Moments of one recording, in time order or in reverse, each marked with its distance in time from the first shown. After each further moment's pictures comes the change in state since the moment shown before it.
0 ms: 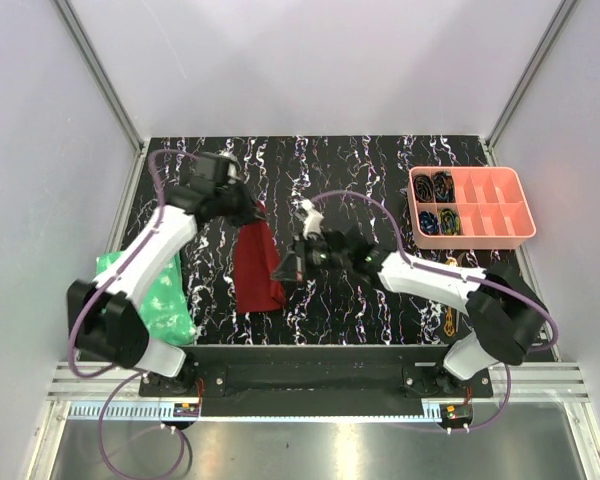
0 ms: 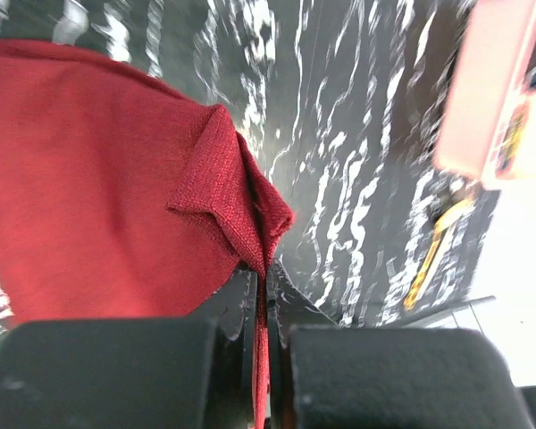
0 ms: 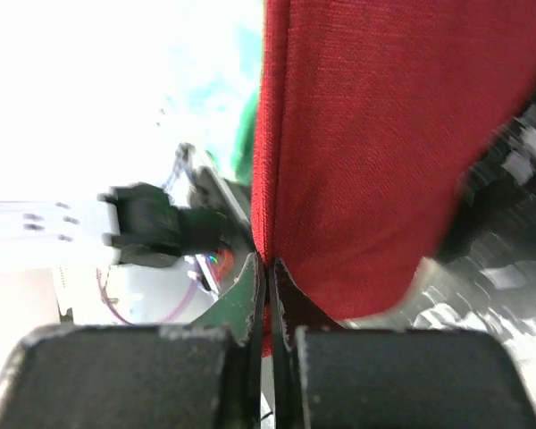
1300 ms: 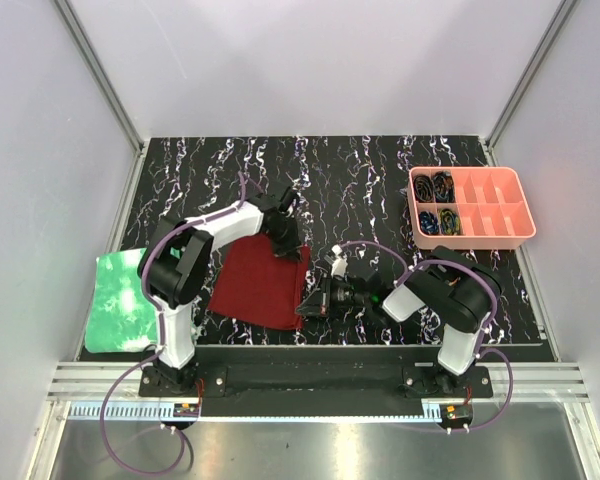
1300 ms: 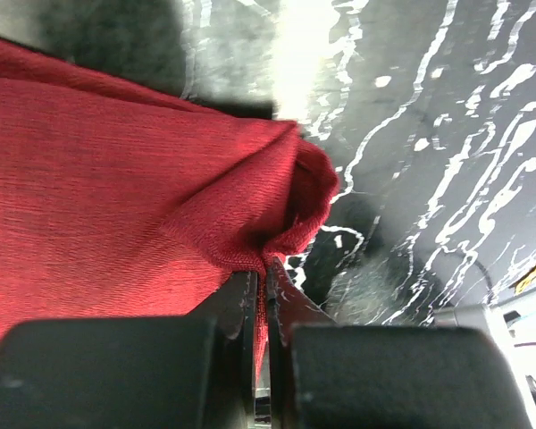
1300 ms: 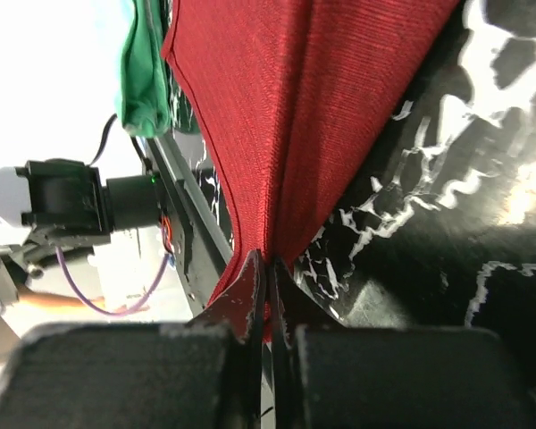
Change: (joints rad) left arm -0.172 0.491 0.059 0.060 0.061 0.013; right arm -0.055 0.288 -0.464 0.765 -0.091 0.238
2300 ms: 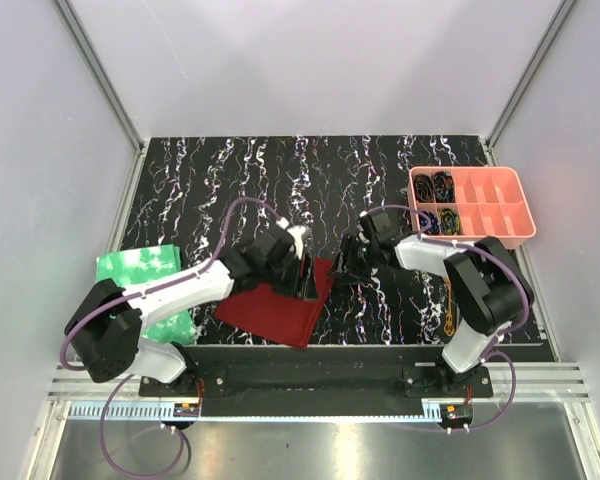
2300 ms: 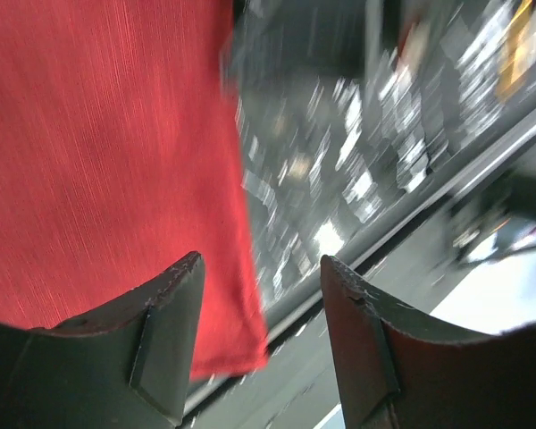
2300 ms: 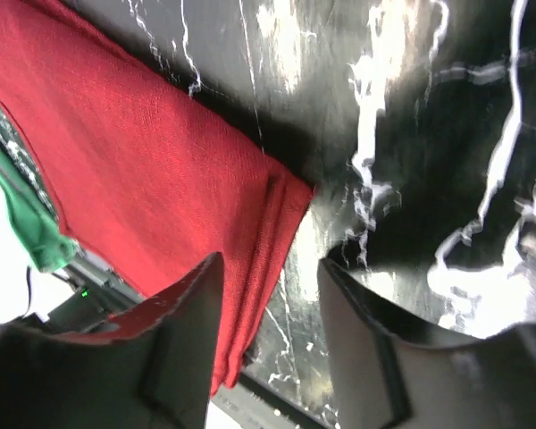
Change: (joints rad) left arm -0.260 -0.573 -0.449 0.245 -0.021 0.143; right arm -0.302 -0.145 0.385 -1.072 0.139 -0.231
